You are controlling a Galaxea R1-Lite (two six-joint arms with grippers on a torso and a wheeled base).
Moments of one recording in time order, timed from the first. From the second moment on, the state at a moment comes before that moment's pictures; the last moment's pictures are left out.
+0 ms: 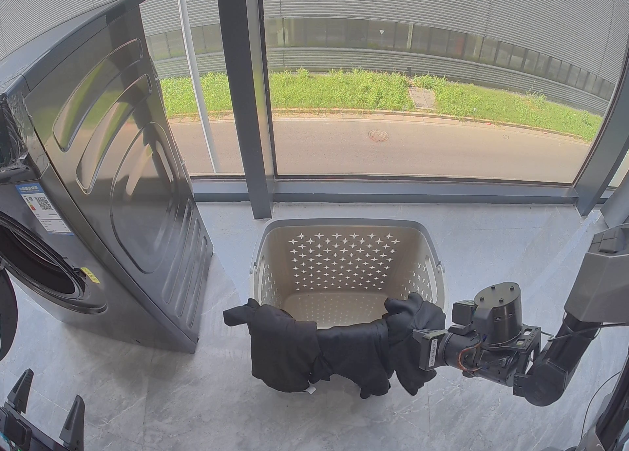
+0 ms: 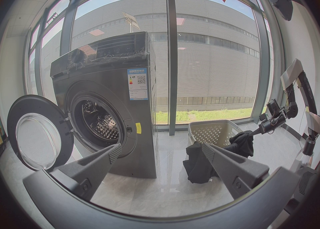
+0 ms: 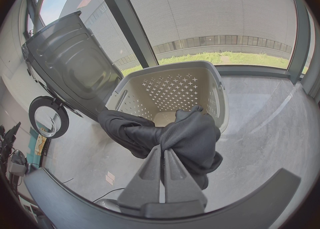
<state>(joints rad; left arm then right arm) 0.00 0.02 -0.02 0.00 0.00 0.02 0.58 2.04 -0.35 -1.15 -0.10 0.34</state>
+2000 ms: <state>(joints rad) 0.00 0.02 -0.02 0.00 0.00 0.01 0.49 2.28 -0.48 -1.21 -0.18 0.34</state>
